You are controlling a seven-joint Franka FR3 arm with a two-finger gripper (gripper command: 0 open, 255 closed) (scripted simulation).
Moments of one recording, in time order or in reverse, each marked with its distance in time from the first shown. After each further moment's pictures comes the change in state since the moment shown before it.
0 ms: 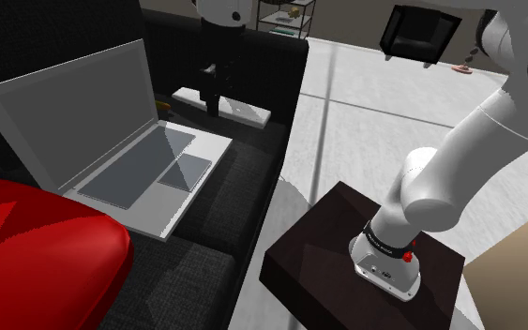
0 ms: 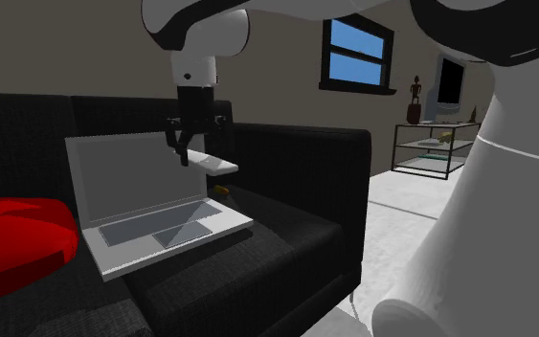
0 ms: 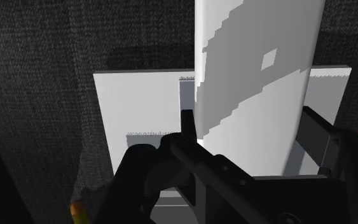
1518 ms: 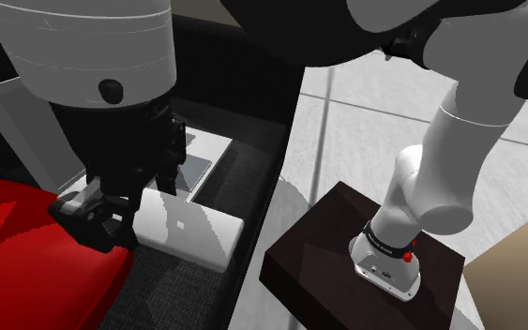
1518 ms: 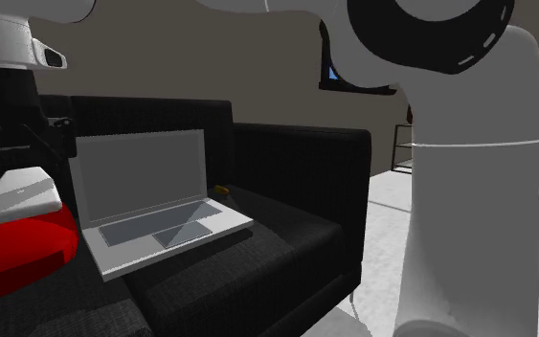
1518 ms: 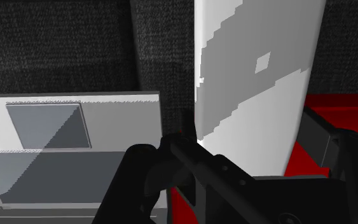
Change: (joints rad) arm 0.269 0.316 0.360 0.344 -0.158 -0.097 0.637
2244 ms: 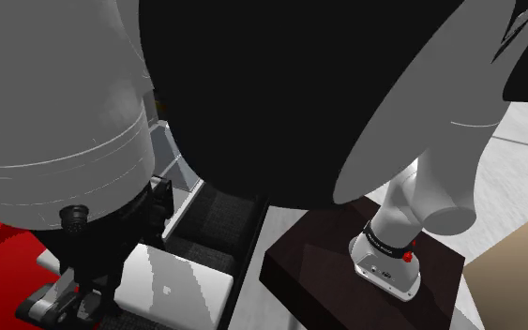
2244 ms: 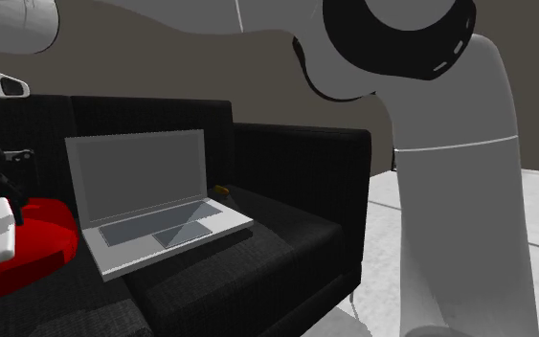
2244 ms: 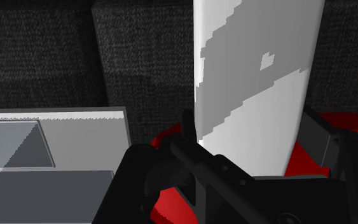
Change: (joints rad) arm 0.073 0.096 0.032 -0.010 -0.068 0.074 0.117
